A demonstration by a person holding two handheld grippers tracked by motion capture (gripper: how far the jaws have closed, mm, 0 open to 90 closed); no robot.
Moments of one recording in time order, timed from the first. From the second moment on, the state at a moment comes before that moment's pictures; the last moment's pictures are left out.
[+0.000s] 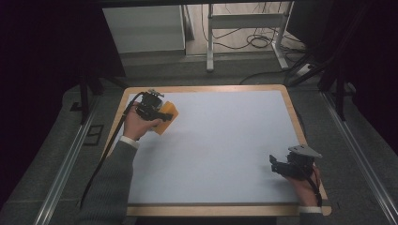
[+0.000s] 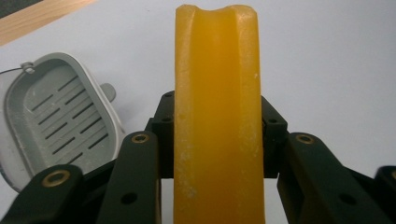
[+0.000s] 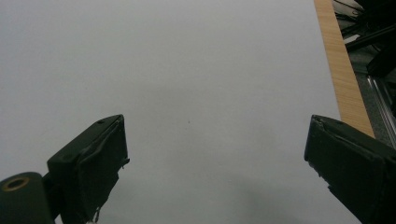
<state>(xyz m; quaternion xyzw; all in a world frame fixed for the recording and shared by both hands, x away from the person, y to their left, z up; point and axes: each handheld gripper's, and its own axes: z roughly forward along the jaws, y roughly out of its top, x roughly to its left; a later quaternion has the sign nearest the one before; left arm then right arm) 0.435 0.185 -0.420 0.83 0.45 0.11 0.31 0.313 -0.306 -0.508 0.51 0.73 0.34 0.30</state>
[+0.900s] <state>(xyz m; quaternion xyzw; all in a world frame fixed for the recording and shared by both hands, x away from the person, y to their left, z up) 0.470 0.207 -0.428 0.80 0.50 0.11 0.30 0.313 -0.305 -0.511 0.52 0.73 0.33 0.30</state>
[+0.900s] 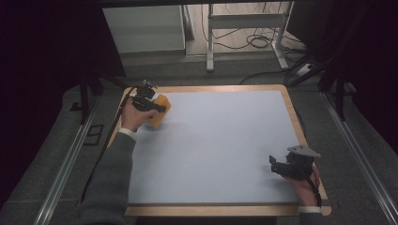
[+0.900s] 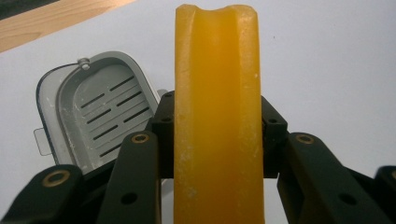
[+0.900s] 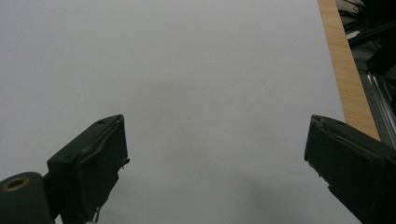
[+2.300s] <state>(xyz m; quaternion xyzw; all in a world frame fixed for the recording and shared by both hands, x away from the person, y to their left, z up) 0.511 0.239 -0.439 0.75 0.58 0.10 0.31 0.314 -0.309 -0.512 0.52 0.73 0.33 0.30</state>
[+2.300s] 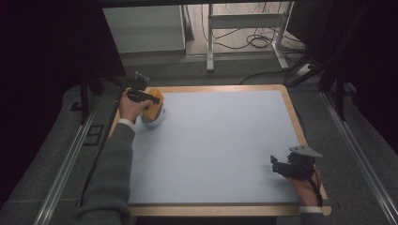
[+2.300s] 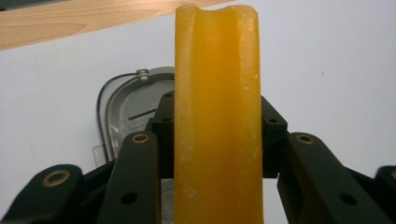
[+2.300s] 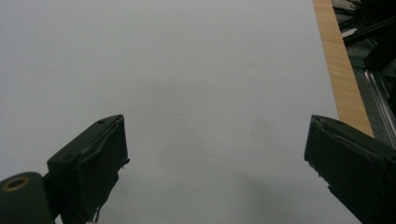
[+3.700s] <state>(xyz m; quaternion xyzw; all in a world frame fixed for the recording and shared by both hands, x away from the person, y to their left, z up) 0.511 0.247 -0.449 0.74 0.59 0.13 0.29 0.314 -0.307 -0.513 0.52 0.73 0.33 0.30</state>
